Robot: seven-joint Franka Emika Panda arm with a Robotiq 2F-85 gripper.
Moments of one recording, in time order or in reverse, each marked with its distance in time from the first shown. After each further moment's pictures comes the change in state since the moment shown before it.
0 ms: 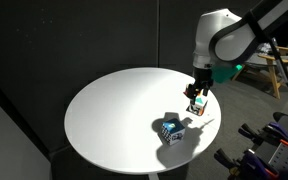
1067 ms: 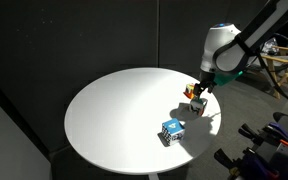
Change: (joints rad) arm -0.090 0.159 -0.124 0.020 -0.120 0.220 0.005
